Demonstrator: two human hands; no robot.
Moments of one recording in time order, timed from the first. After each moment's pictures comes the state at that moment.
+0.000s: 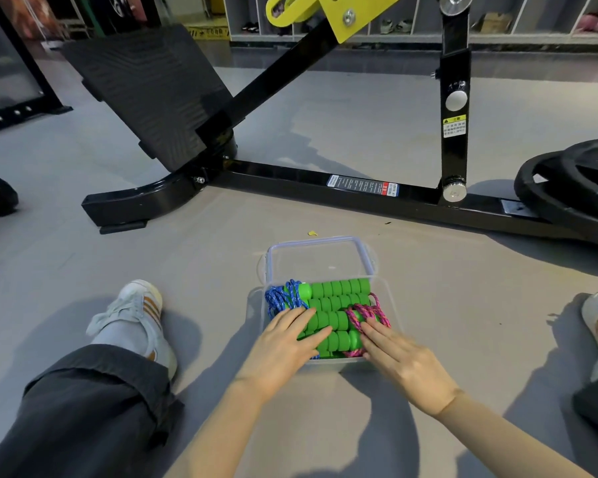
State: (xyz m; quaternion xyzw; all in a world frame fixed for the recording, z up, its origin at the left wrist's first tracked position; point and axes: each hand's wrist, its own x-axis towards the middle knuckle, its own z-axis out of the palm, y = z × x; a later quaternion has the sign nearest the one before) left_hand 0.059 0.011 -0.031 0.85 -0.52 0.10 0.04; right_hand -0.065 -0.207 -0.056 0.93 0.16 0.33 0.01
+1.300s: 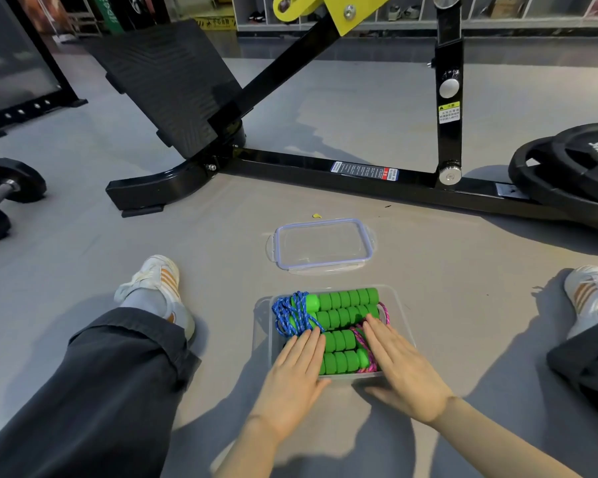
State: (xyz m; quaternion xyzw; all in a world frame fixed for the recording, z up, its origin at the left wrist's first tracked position) left_hand -0.045 0.046 -0.054 0.89 -0.45 0.06 0.01; right_hand -0.132 -0.171 -0.053 0.99 0.08 0.09 -0.08
